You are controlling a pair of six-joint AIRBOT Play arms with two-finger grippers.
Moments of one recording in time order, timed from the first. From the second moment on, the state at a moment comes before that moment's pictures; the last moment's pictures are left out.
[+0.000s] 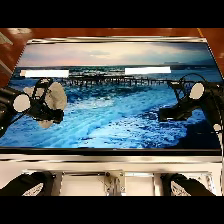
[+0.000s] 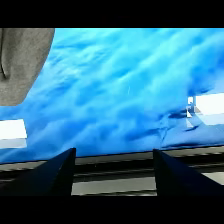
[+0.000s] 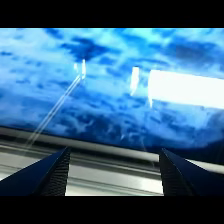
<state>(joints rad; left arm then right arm) -0.35 -1.04 1.09 1.64 -1.40 -1.74 0.05 -1.17 1.09 -1.45 1.43 1.45</state>
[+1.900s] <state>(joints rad) 0.14 -1.83 1.56 1.62 -1.12 -1.67 0.05 -1.22 1.09 -1.41 1.16 1.51</state>
